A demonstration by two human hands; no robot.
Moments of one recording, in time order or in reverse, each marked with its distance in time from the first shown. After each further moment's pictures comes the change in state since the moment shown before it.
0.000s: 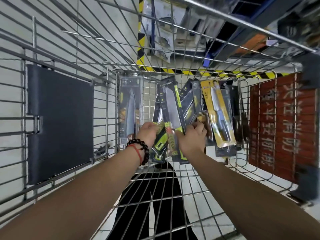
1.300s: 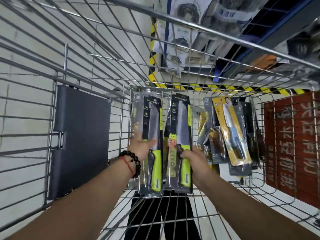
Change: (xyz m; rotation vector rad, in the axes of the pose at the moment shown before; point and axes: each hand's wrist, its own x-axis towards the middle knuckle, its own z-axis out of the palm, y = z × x) left_hand 0.004 -0.003 -0.060 -0.023 0.044 0.148; right_hand -0.038 -0.031 -0.005 1.038 -0.367 0.318
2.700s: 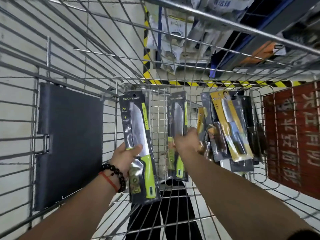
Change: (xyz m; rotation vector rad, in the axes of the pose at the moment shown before) left_hand -0.005 -0.034 -0.032 -0.218 0.026 -0.121; right_hand 0.079 -0.012 0.030 -0.450 0.417 -0.153
